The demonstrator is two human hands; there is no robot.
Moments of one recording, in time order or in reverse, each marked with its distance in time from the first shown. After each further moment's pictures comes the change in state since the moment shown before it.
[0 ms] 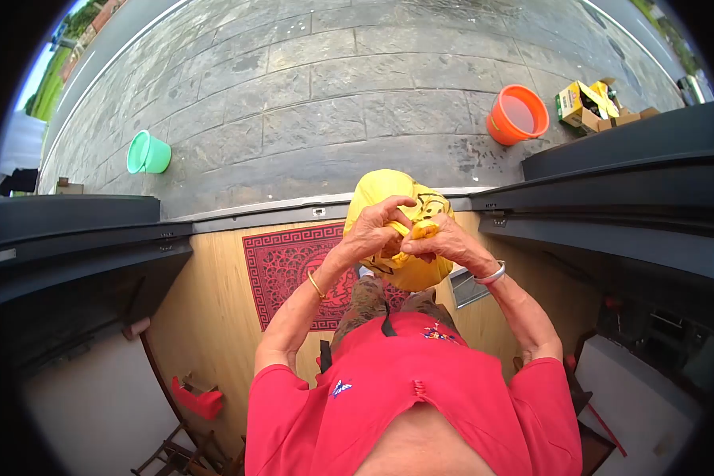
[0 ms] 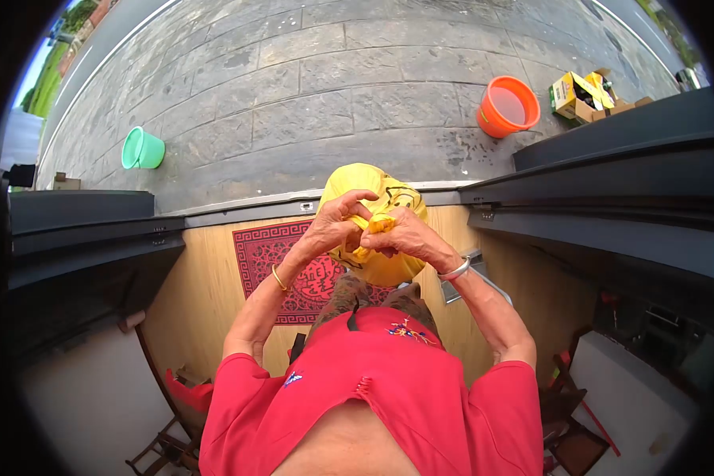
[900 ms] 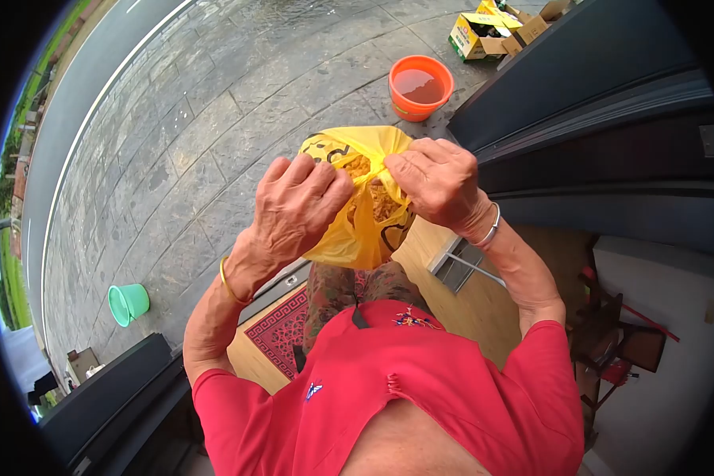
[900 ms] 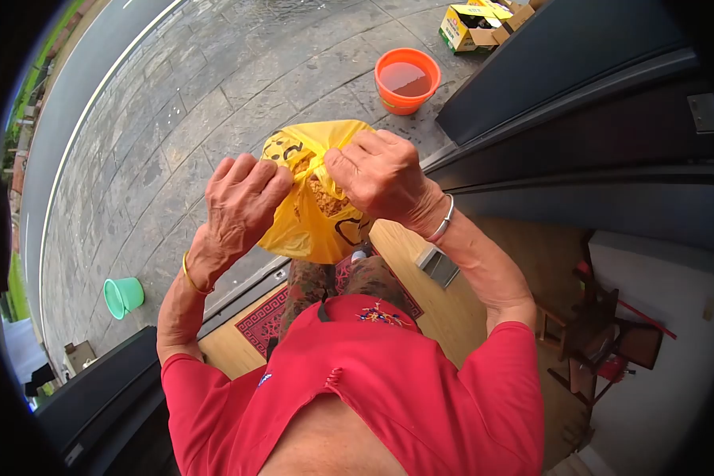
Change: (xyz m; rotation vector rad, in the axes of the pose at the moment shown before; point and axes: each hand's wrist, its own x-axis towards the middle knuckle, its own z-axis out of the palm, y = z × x) left_hand 0.193 0.203 0.011 1.553 0.002 1.269; right_hand -0.034 -0.131 -0.176 -1.519 1.067 -0.838
